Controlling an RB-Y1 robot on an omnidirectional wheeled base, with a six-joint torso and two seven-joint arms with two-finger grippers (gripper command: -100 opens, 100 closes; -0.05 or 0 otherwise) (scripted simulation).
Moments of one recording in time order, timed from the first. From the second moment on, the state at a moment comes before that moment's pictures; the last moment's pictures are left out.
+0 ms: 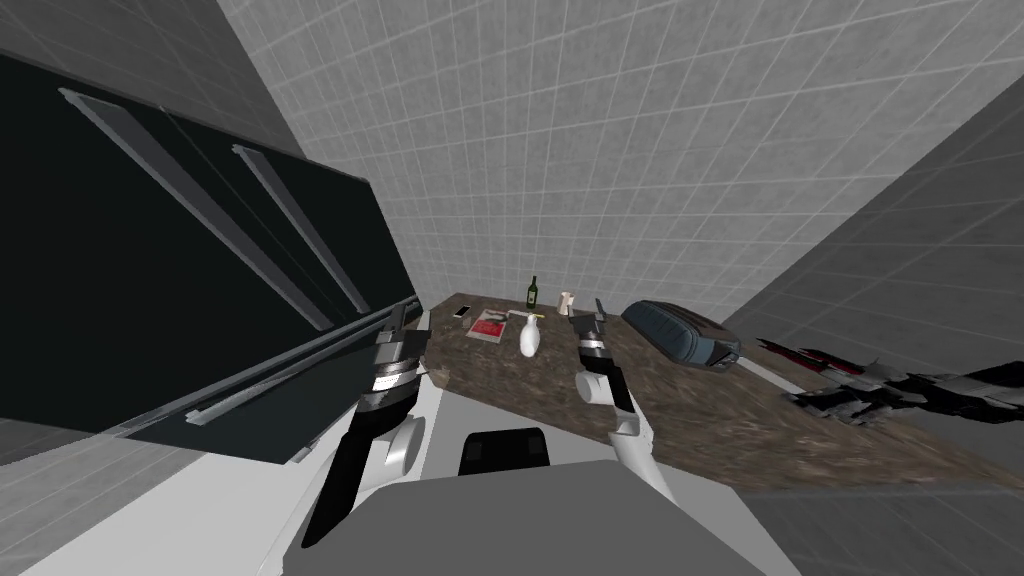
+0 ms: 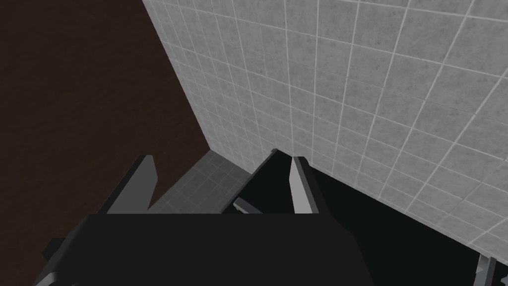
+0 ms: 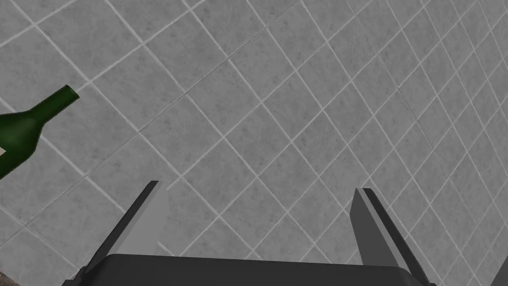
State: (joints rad) left arm 0.52 -0.03 -0.05 -2.36 -0.10 -0.43 0.15; right arm 0.20 -0.13 -0.09 -2.01 -0.29 -0.39 -0.45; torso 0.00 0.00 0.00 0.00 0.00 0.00
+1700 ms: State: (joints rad) left arm 0.52 -0.03 -0.05 -2.36 -0.10 -0.43 0.15; right arm -0.07 -0.16 -0.17 -1.57 -0.60 -0.26 -0.82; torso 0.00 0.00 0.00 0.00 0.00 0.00
